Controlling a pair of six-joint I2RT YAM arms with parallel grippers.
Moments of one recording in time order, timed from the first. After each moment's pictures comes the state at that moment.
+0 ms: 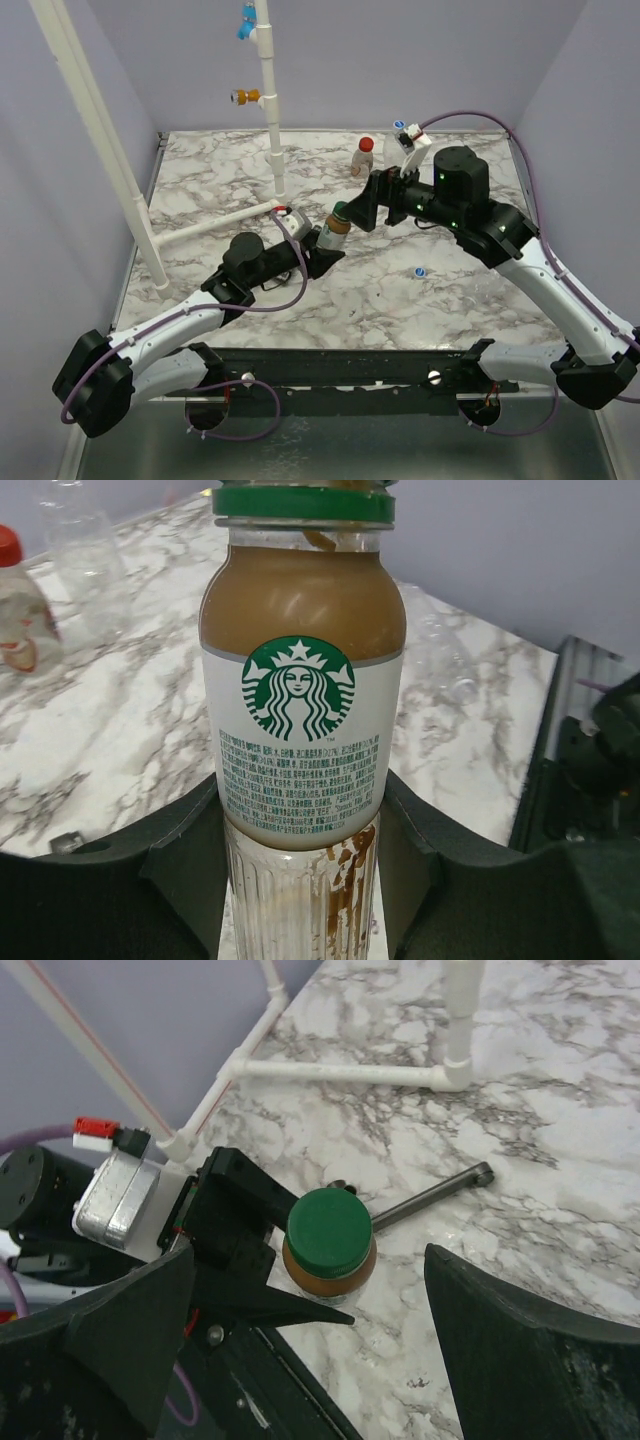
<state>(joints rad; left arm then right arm) -0.74 1.05 0.54 0.51 0.31 -0.15 0.72 1.20 1.44 -0.54 -0.16 0.40</state>
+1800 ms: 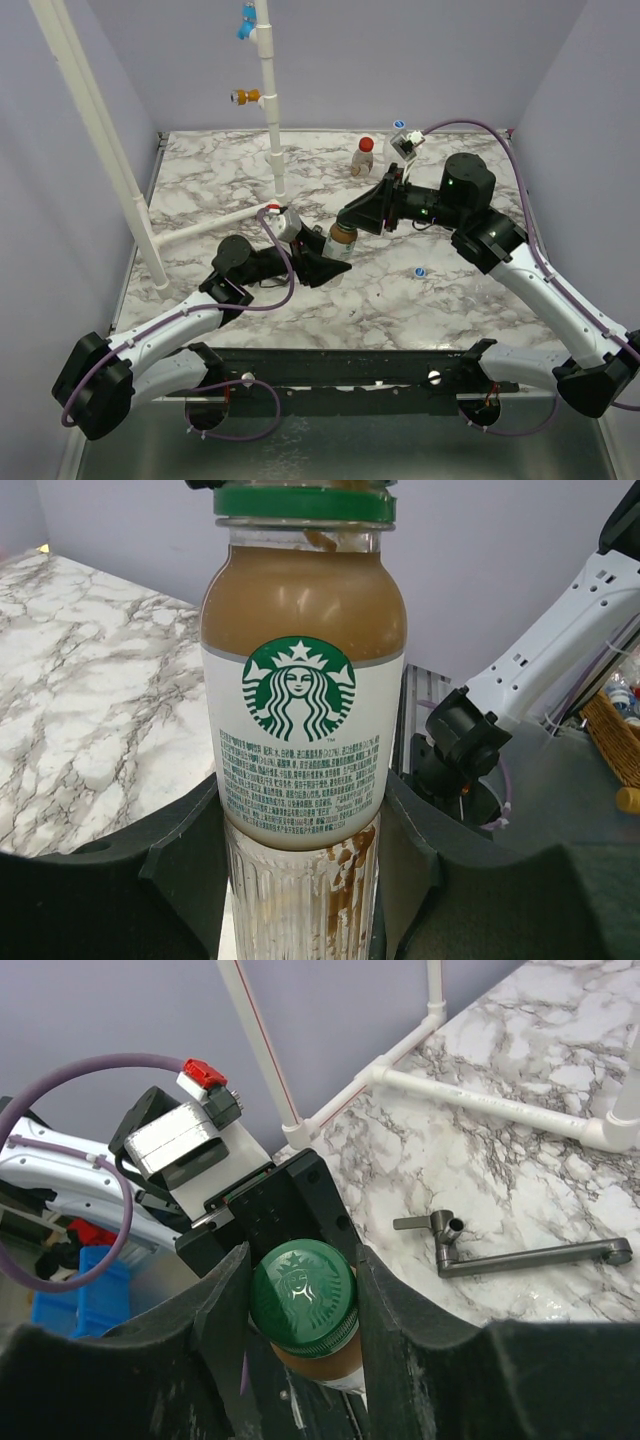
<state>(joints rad) -0.70 1.02 0.51 0.72 0.62 -0.38 0.65 1.15 1.23 -0.18 -0.61 0.46</state>
